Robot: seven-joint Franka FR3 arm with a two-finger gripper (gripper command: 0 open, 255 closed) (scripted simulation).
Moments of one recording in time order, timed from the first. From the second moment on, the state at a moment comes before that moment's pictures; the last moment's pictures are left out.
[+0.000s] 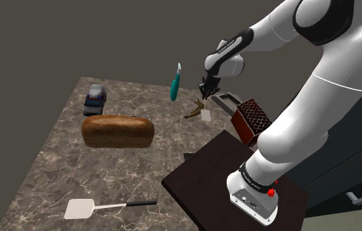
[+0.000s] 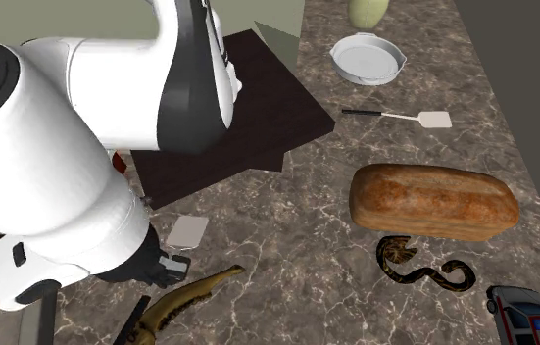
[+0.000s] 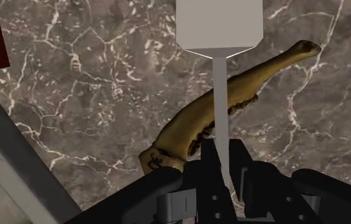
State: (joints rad) arm -0.35 0.13 -0.15 -2.40 0.02 2.60 0.13
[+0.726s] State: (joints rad) arm -0.53 0.26 -0.23 -2.19 0.11 2.51 -0.18
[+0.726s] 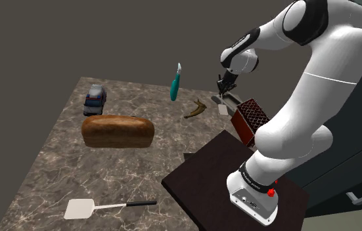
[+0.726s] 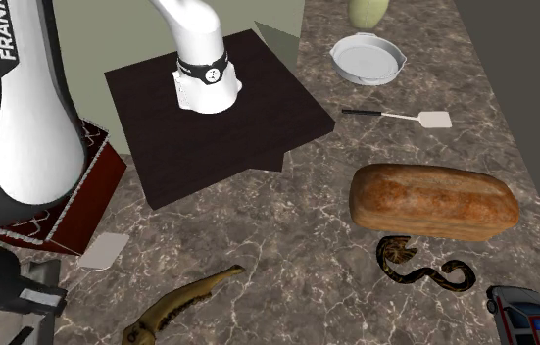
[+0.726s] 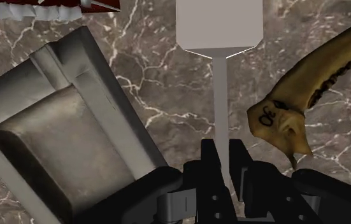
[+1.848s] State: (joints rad) arm -0.76 0.56 -0.24 -1.76 0.21 2.36 -0.47
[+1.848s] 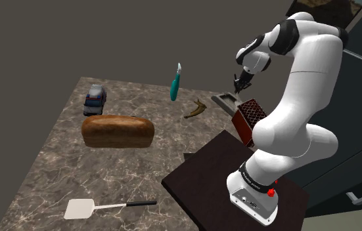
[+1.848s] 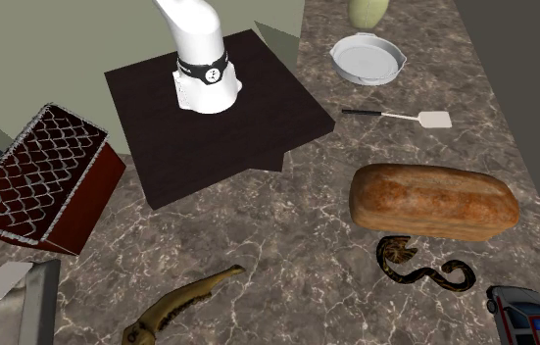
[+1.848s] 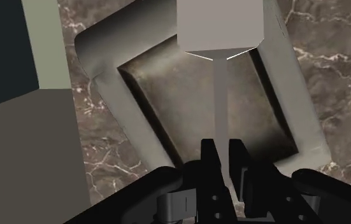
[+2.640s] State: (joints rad) arm -0.78 0.67 -0.21 -1.76 0.25 2.47 -0.49
